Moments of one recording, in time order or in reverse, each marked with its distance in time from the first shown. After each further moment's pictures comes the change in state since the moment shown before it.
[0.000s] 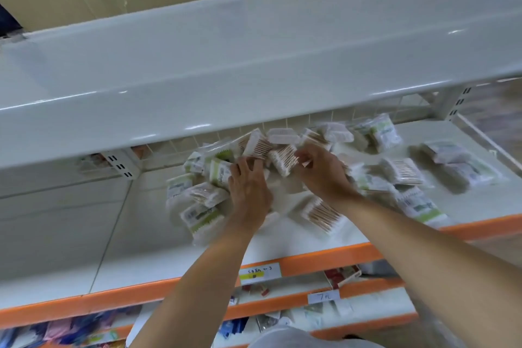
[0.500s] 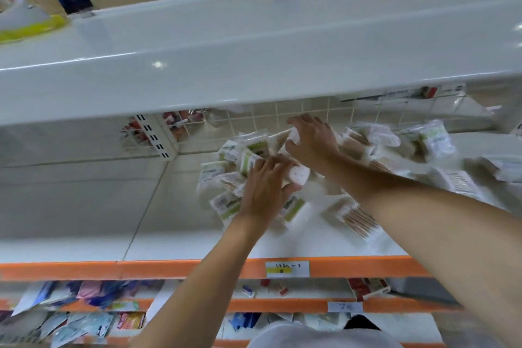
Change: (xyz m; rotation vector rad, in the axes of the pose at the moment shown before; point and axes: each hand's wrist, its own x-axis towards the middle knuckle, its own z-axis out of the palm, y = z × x) left_hand -0.011 -0.048 -0.015 -0.183 0.072 0.217; right_hand 0.060 -0.062 0.059 -0.368 -0.105 -0.332
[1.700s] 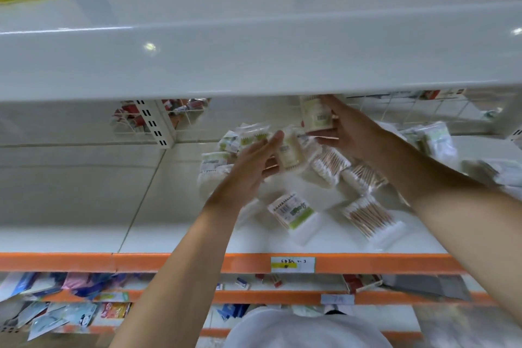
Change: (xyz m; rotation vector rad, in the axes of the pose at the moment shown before) left_hand 0.021 -0.028 -0.033 -1.441 -0.251 -0.508; right_hand 0.010 0.034 -0.043 1.174 -0.321 0.491
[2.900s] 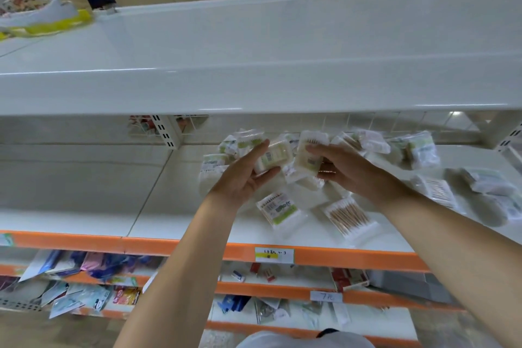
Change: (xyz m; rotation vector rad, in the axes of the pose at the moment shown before) left_hand -0.030 0.017 0.029 -0.340 0.241 -0.166; right_hand -0.056 0.030 -0.011 0.032 -0.060 0.057
